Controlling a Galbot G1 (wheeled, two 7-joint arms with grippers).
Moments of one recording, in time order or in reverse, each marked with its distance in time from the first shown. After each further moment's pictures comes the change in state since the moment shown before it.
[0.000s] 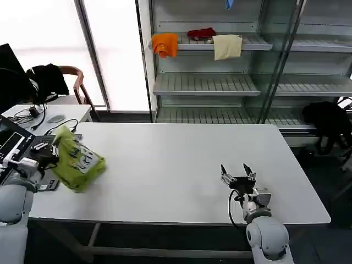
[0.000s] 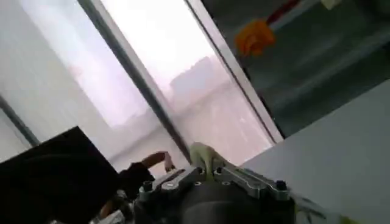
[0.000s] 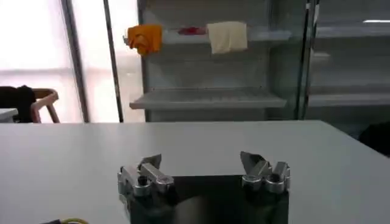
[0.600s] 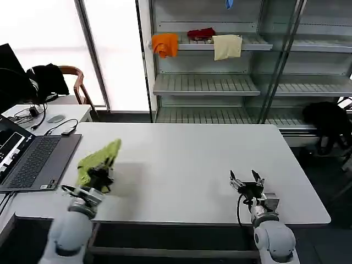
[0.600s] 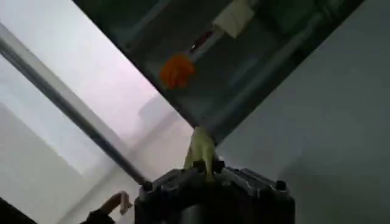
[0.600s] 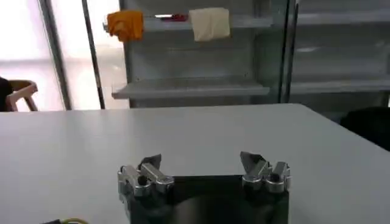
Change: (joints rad) left arm 0.203 -0.315 0.321 -0.164 0.380 -0.093 -0.092; right arm -0.021 -0.041 0.045 -0.063 0.047 0.036 0.020
